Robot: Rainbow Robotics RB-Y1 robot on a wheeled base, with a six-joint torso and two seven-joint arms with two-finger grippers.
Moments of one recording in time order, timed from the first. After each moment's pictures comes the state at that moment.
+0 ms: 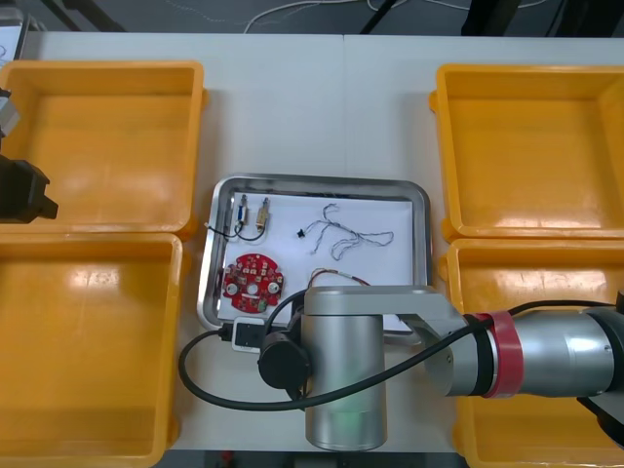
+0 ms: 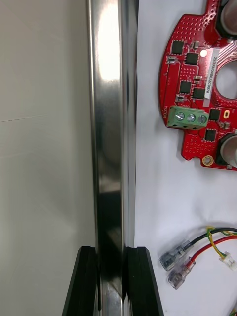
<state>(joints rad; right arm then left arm) -0.84 -0.44 1.28 -1.96 -0.35 1.52 1.48 -0.36 0.96 0.12 -2.03 0.93 1.80 -1.13</state>
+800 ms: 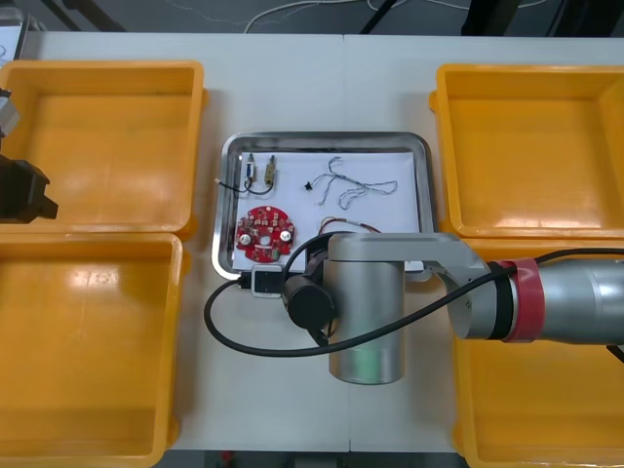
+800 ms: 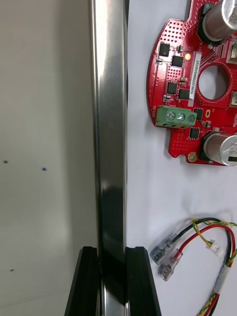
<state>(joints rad) -0.98 -0.54 1.28 -1.89 -0.35 1.39 1.54 -0.36 0.96 0.12 -2.03 0.93 1.80 -1.13</state>
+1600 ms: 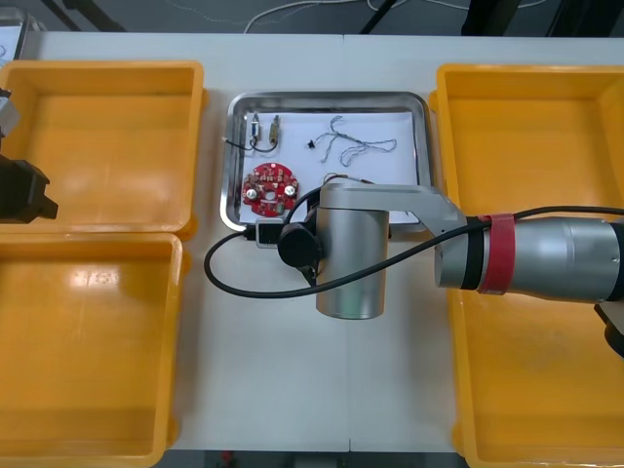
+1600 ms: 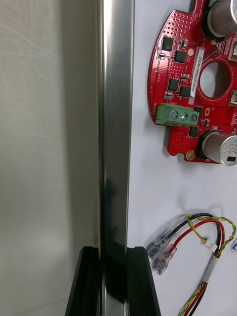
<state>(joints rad) -1.09 -0.50 1.28 -1.65 -0.35 1.28 1.62 -0.36 0.96 0.12 -2.03 0.93 1.80 -1.13</state>
